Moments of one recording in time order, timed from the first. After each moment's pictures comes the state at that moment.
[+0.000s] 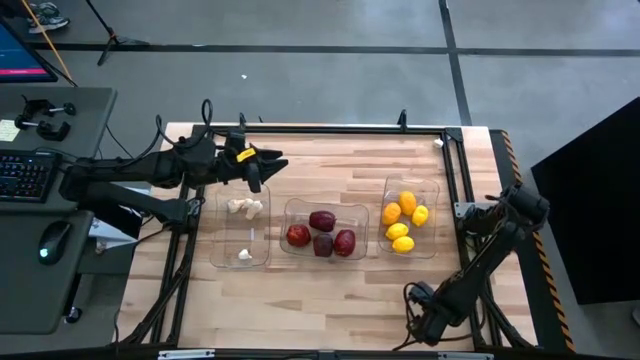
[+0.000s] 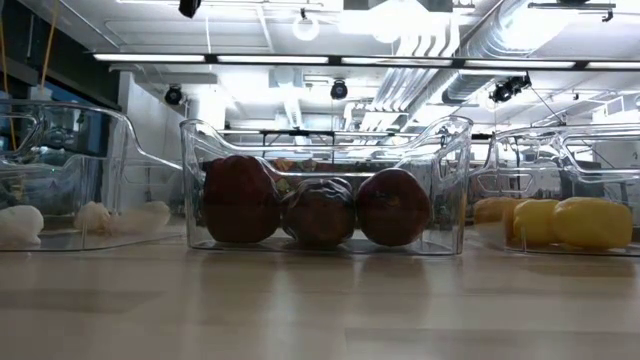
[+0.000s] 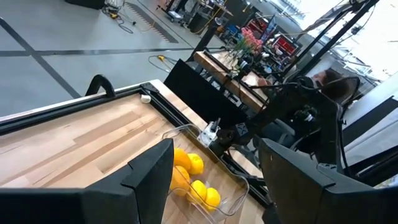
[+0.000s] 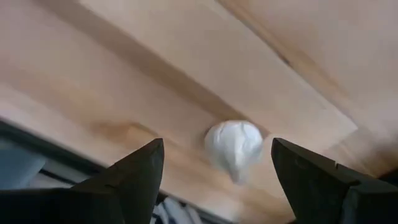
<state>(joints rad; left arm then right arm) 0.01 1.00 1.05 -0.22 -0.33 -0.65 0.95 1.73 1.01 -0.70 -0.25 1.89</state>
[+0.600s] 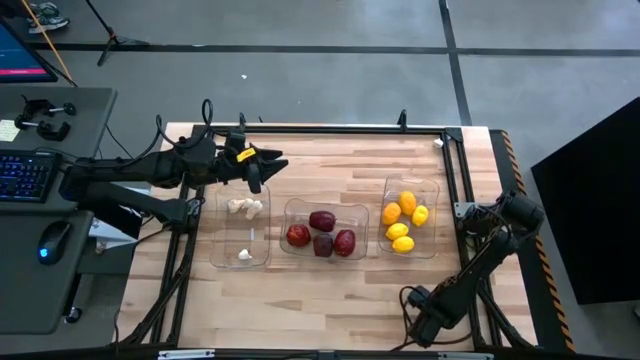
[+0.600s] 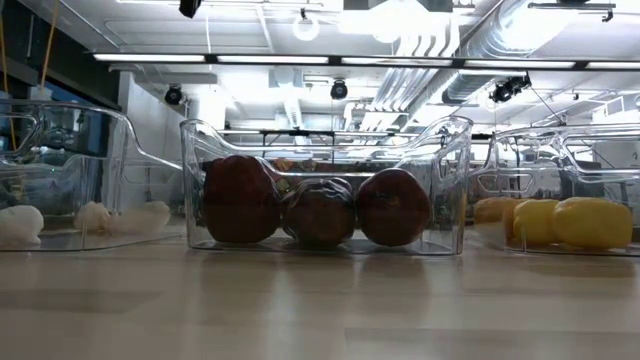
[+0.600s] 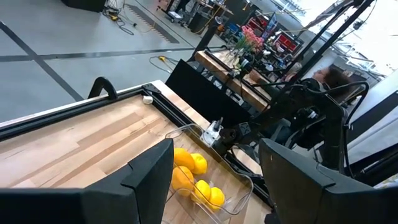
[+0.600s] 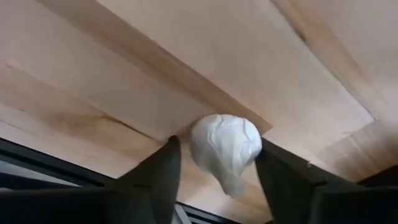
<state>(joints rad) 0.01 1.00 1.05 -0.22 -0.33 -0.62 0.95 1.81 1.02 -0.67 -0.37 1.84</state>
